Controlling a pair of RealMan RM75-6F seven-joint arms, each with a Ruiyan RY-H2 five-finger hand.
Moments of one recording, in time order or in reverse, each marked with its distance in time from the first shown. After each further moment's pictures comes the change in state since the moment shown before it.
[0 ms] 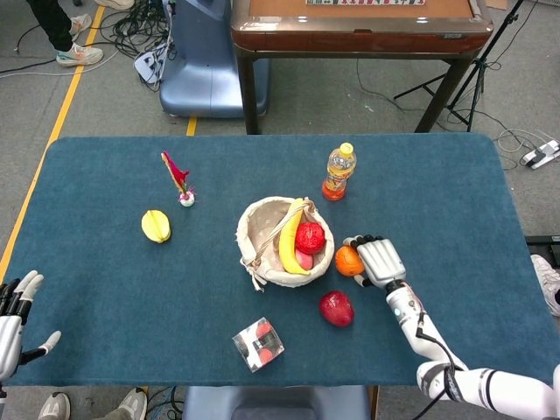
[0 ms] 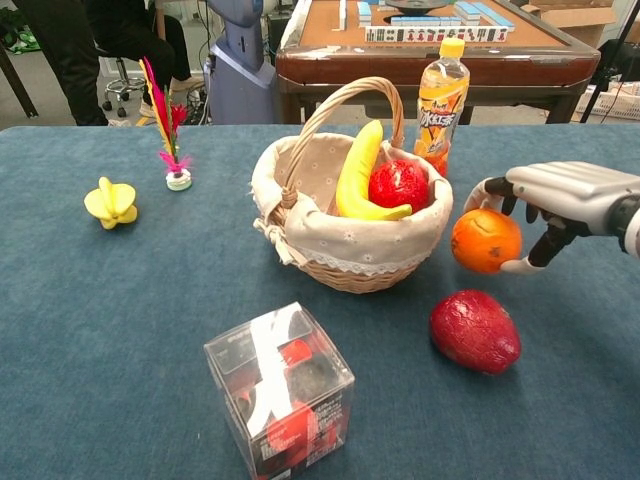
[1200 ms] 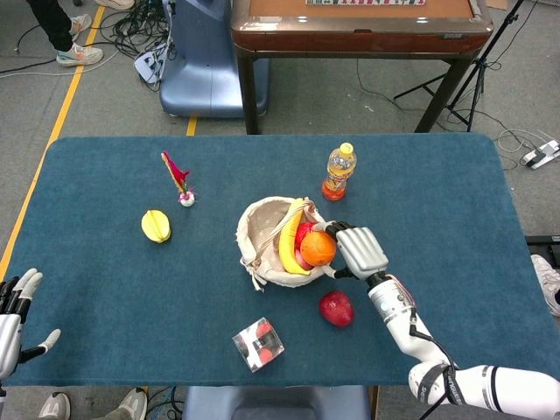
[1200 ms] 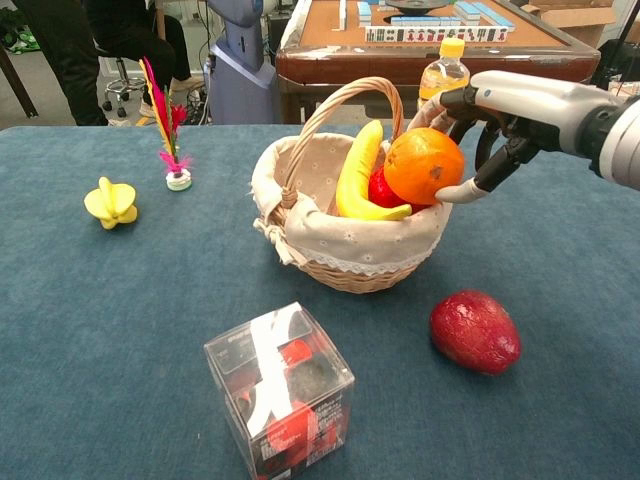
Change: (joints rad) left arm -0.002 0.007 -0.006 -0.014 0.000 0.005 0.008; right arm 0.081 0.071 0.099 -0.268 0.086 0.053 0.095
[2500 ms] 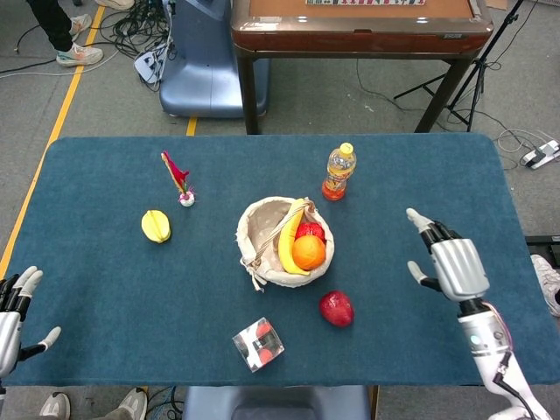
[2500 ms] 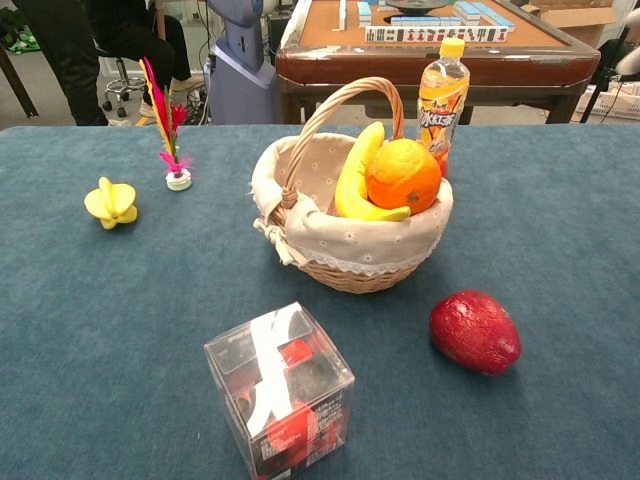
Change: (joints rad) left arm -0.008 0.001 -0.006 0.004 -0.001 -0.007 -0.011; right arm -0.311 0.278 -0.185 0.000 -0.378 0.365 0.167
